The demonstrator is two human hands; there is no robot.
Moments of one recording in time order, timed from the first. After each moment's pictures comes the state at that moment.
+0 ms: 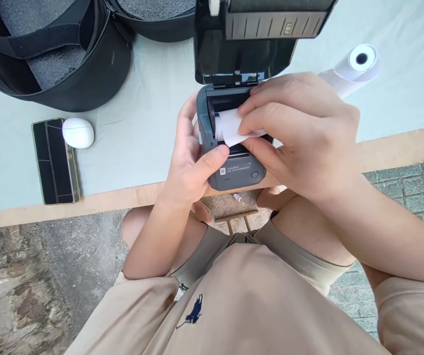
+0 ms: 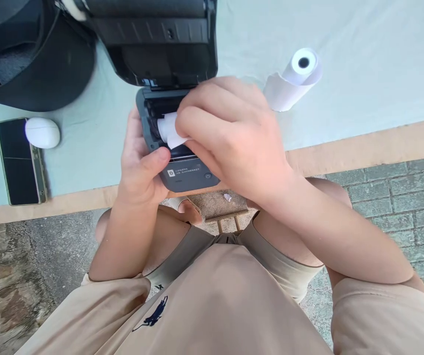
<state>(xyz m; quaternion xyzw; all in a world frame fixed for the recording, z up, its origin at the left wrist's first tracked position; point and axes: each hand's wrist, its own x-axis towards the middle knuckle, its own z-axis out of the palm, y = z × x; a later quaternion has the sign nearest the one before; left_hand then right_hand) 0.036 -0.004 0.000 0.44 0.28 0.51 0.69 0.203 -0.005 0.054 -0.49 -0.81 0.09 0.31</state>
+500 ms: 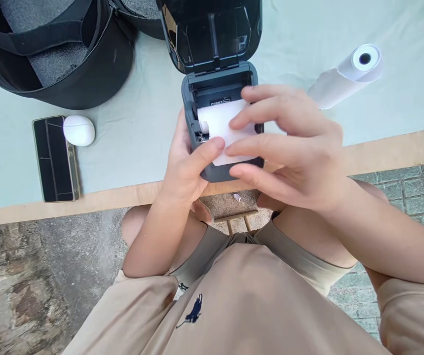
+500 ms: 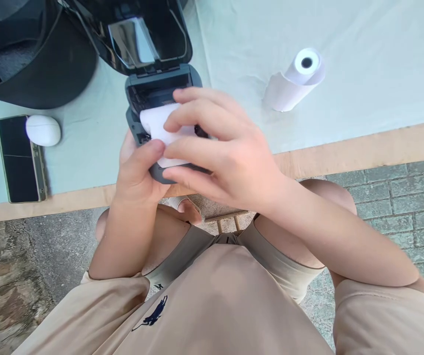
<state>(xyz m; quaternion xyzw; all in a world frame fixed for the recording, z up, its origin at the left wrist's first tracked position) 0.032 0.000 0.001 0.37 0.32 0.50 0.72 0.202 -0.011 0.043 -0.35 -0.85 0.08 0.38</state>
